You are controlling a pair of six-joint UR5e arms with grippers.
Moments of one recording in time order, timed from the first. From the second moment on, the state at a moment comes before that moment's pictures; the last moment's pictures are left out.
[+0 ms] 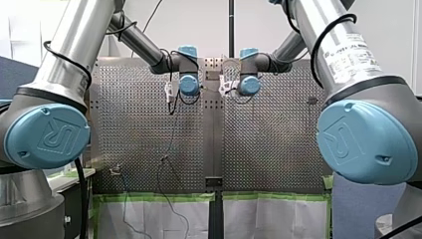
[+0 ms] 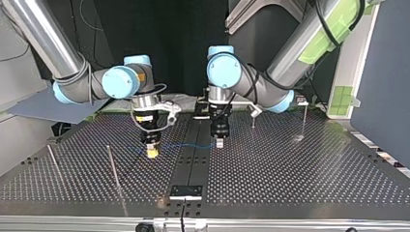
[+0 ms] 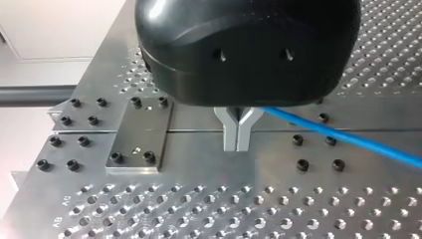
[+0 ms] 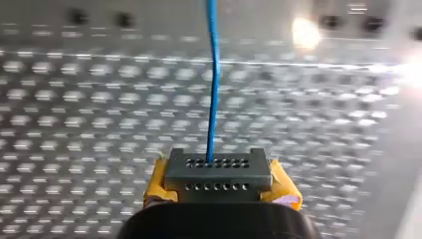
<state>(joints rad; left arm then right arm) -0.49 -1.92 -1.57 -2.69 -2.03 -1.56 2.15 -1.07 1.32 -0.33 1.66 1.51</state>
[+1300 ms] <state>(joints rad) -0.52 -1.96 -1.27 -2.88 -1.92 -1.66 2.00 -1.24 1.26 -0.19 1.66 1.53</state>
